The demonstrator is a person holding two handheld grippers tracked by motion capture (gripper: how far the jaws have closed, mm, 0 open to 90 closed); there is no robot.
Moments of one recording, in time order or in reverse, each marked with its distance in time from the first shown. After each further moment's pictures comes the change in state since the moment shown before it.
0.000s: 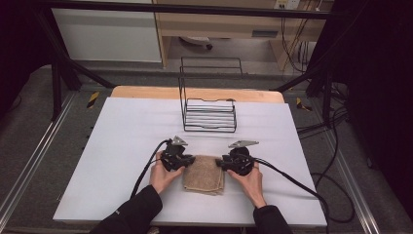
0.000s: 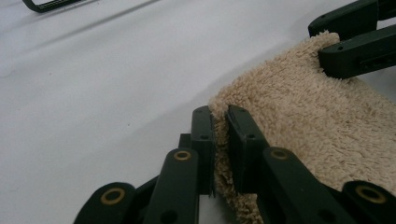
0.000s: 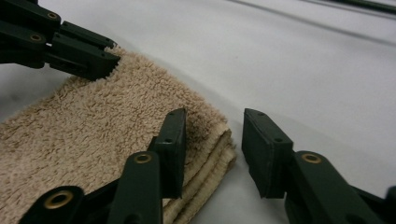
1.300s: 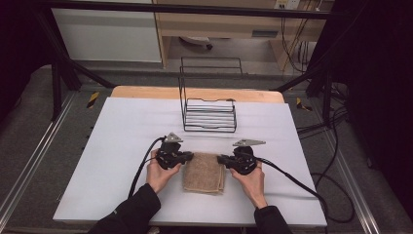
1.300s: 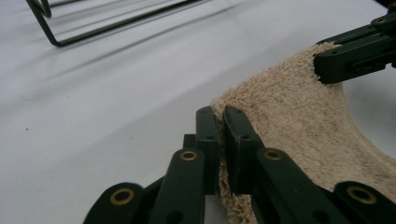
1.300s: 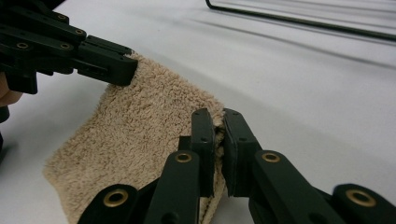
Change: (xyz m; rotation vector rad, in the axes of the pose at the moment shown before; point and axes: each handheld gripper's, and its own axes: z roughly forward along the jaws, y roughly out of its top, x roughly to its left) left arm -0.002 0.008 -0.030 -0.095 -0.038 -0.006; right arm 0.007 0.007 -0.025 -0.094 0.080 0.034
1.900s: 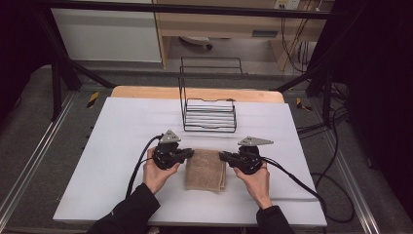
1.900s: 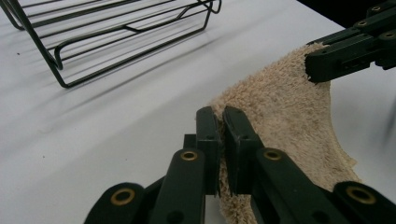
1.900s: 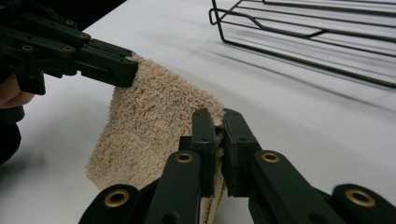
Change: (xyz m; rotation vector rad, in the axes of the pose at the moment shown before) left arm -0.015 0.010 -0.024 -0.079 -0.014 0.046; right arm 0.009 0.010 -0.026 -0.077 0.023 -0.054
